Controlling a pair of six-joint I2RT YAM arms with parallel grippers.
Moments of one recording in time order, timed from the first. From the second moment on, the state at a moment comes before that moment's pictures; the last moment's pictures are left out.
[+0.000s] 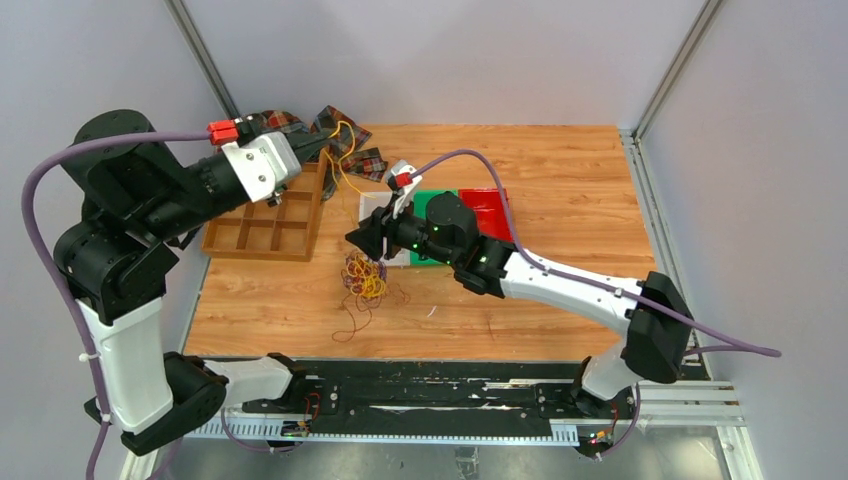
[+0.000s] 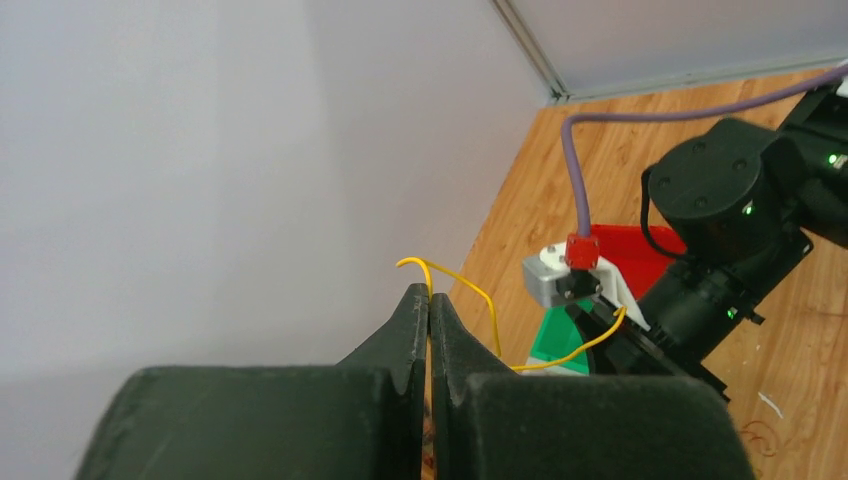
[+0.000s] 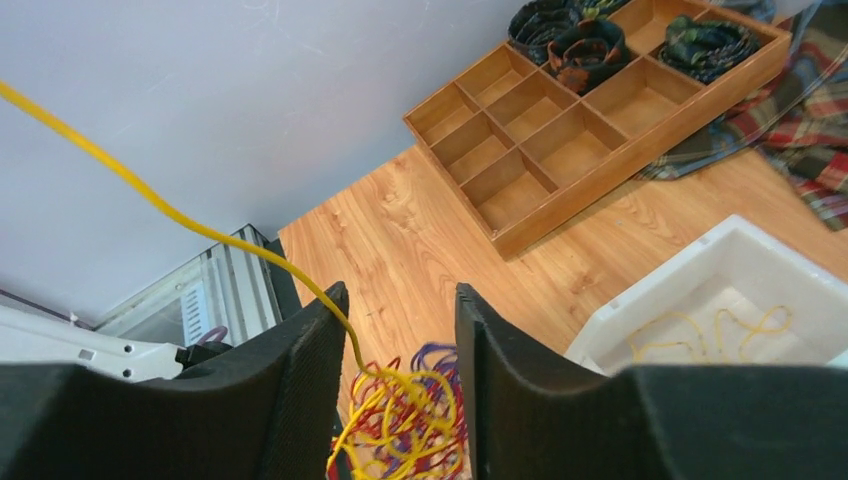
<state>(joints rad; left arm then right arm) -0.52 1.21 2.25 -1.04 0.45 0.69 1.05 1.51 1.22 0.25 -0.08 0.30</state>
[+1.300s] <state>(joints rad) -0.52 1.20 2.30 -0.46 0.33 0.72 1.05 1.63 0.97 0.31 -0.04 0.55</state>
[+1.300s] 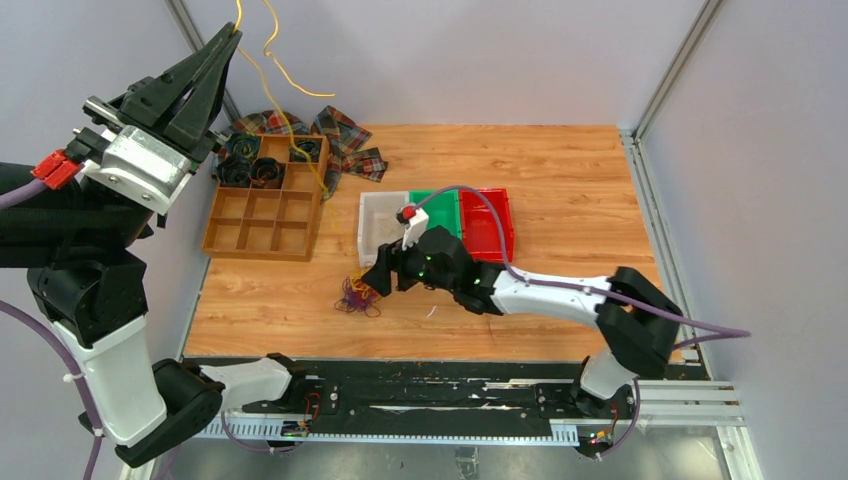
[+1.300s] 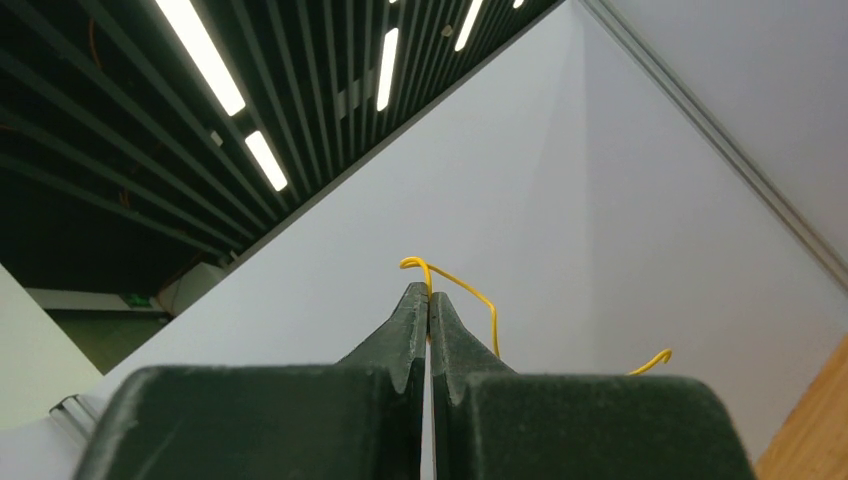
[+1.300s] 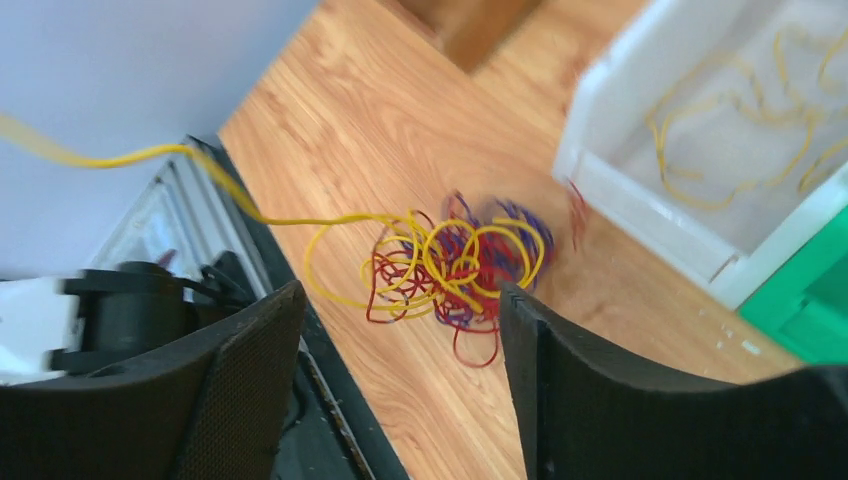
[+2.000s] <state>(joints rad) -0.52 1.20 2.29 -0.45 0.32 0.80 1.10 1.57 1.15 0.34 -0.16 0.35</state>
